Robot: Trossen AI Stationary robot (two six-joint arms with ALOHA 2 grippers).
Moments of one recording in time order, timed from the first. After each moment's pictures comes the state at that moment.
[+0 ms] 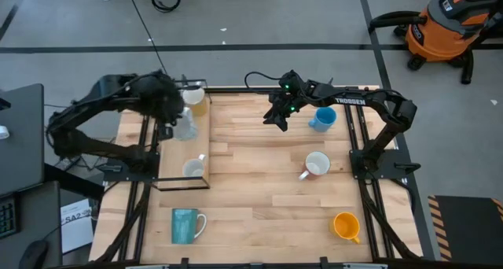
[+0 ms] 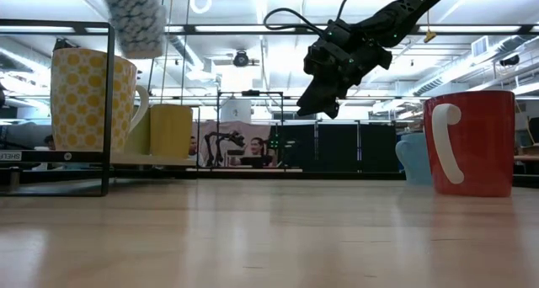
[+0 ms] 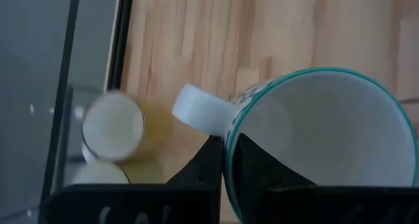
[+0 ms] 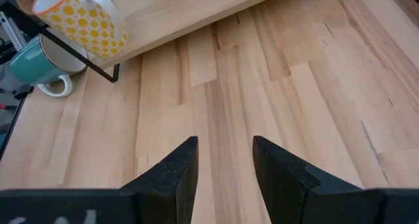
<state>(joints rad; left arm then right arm) 0.33 1.17 1.58 -1.45 -0.10 0.29 -0.55 1.63 1.10 -0.24 -0.59 -0.04</state>
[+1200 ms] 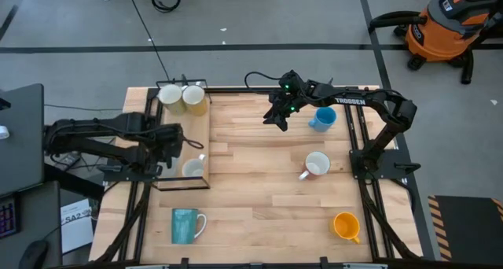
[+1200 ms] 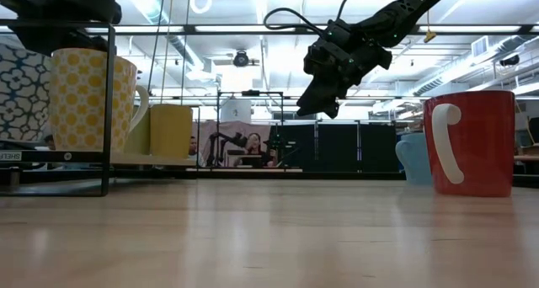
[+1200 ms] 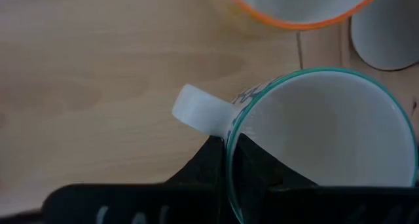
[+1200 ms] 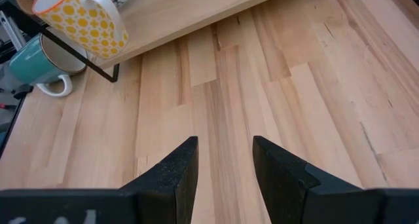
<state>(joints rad) 0.07 0.97 0.93 -1.36 0.05 0.25 -0.55 1.63 1.10 -0.24 -0.59 -0.05</state>
